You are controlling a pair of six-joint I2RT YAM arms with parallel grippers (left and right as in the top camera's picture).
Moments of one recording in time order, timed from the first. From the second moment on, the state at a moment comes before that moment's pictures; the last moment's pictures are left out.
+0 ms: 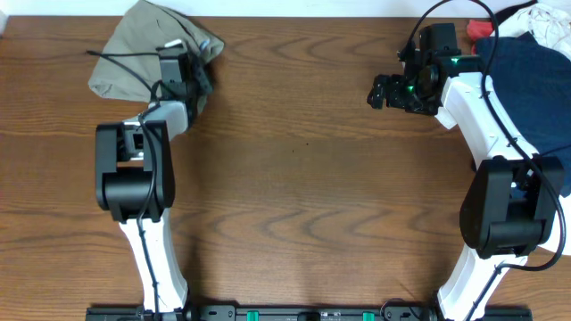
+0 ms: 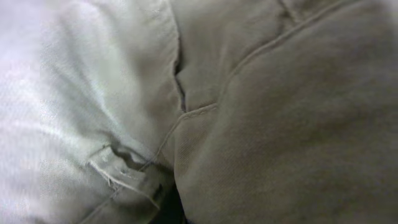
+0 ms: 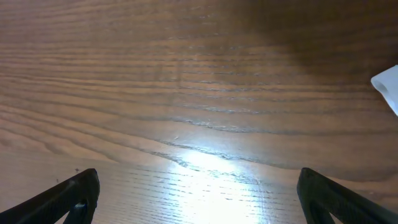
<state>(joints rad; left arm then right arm) 0.03 2.27 1.41 0.21 -0.01 -0.33 0.07 2.01 1.63 -0.83 -0.24 0.18</state>
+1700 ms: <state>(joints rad) 0.19 2.26 1.57 -0.17 -0.04 0.19 0.07 2.01 1.63 -0.82 -0.23 0.18</state>
